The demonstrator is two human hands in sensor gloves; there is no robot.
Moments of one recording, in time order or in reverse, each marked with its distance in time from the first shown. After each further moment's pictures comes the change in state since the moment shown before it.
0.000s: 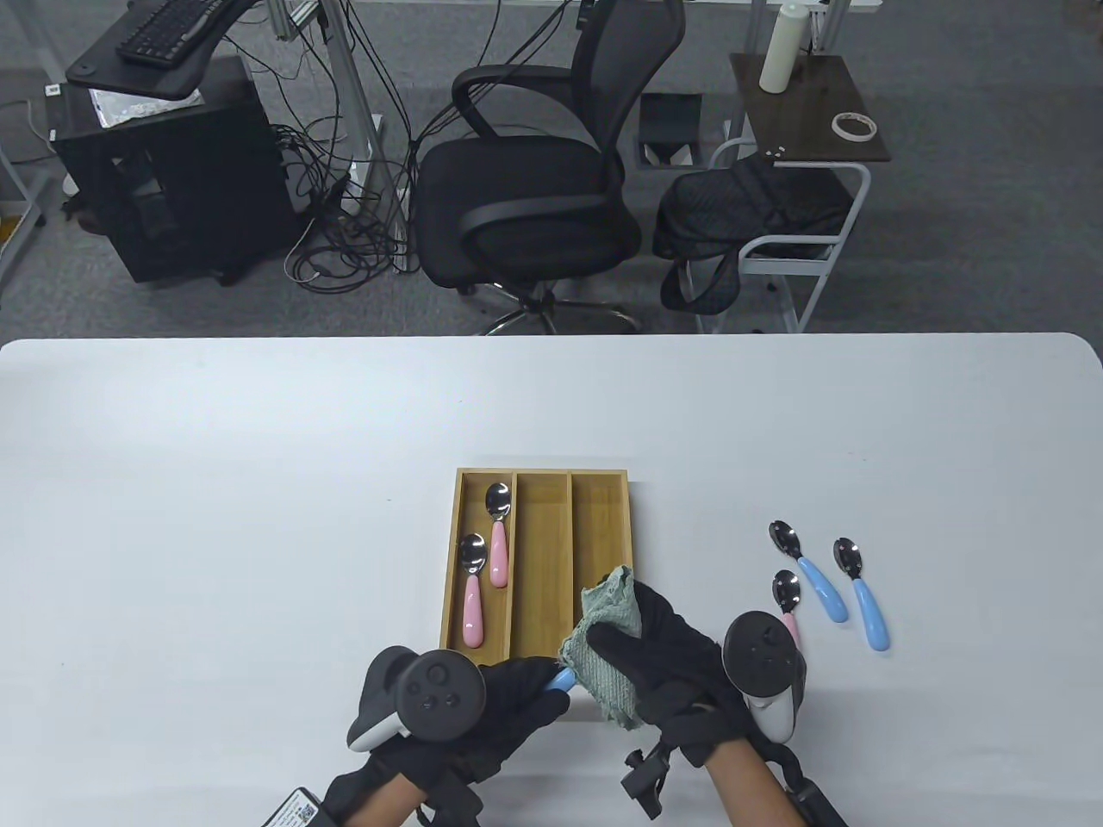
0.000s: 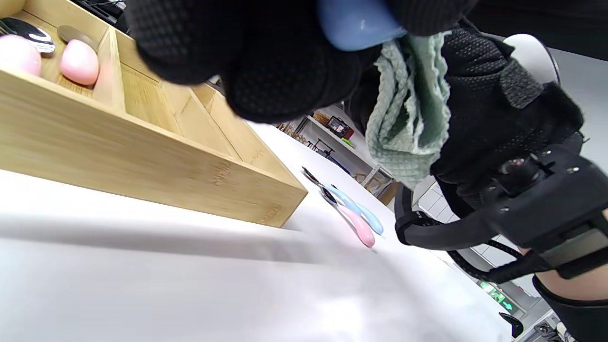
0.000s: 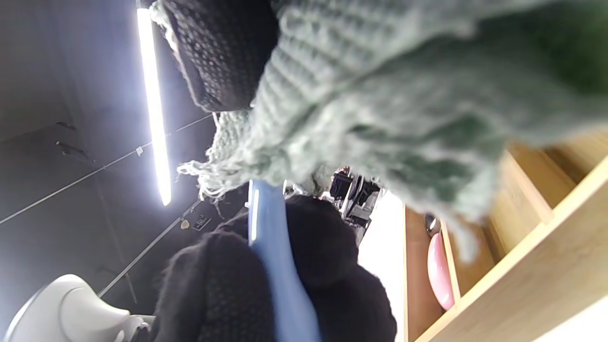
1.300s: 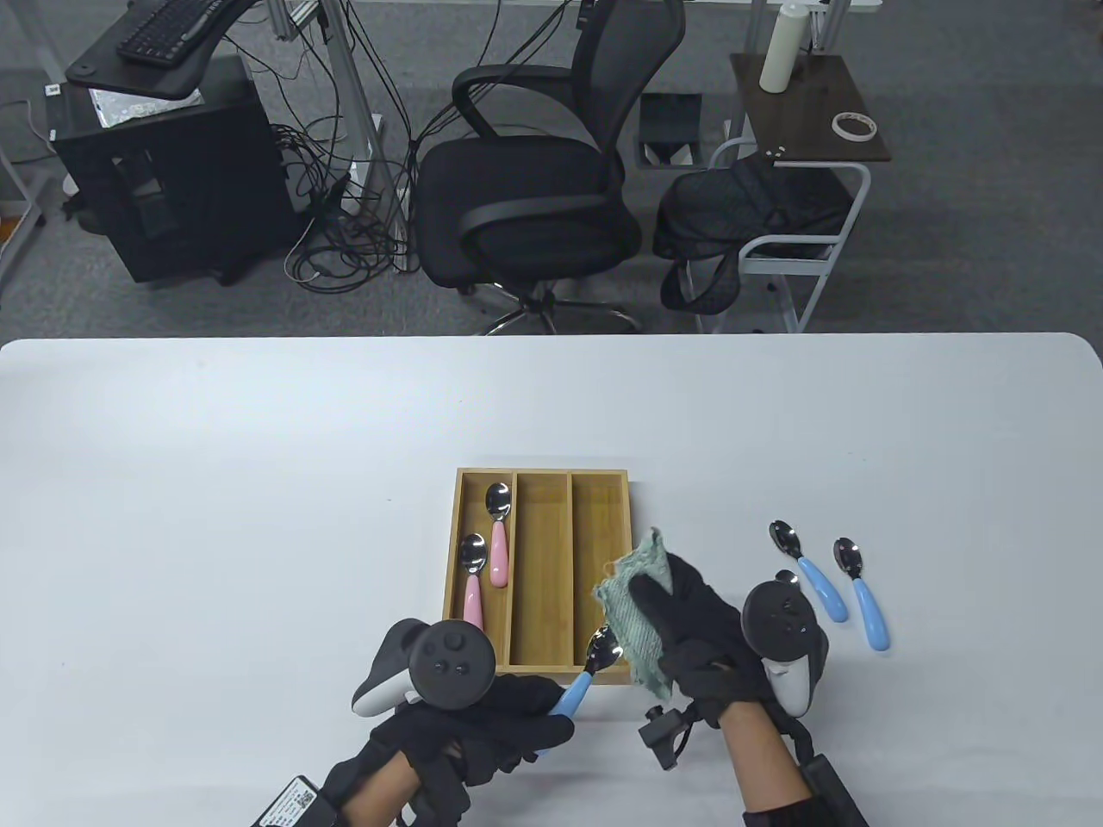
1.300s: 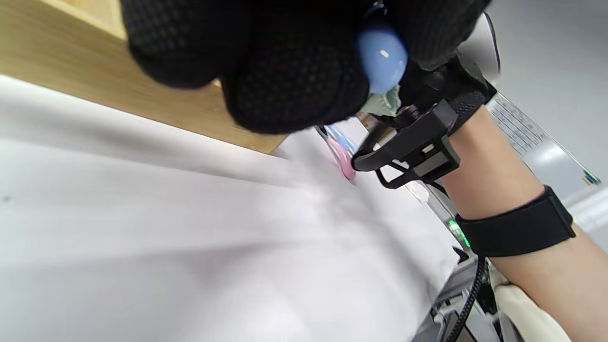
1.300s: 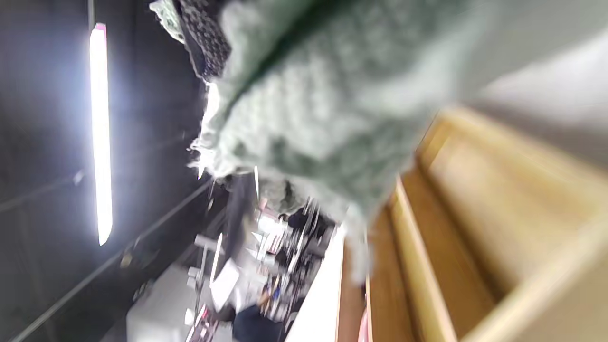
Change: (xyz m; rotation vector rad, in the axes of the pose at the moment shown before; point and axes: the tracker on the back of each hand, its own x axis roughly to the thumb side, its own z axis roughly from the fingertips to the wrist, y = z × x) left_hand -0.012 -0.001 -0.011 -0.273 0.052 0.140; right_hand -0.031 -0.043 -0.022 -0.166 0.153 0.028
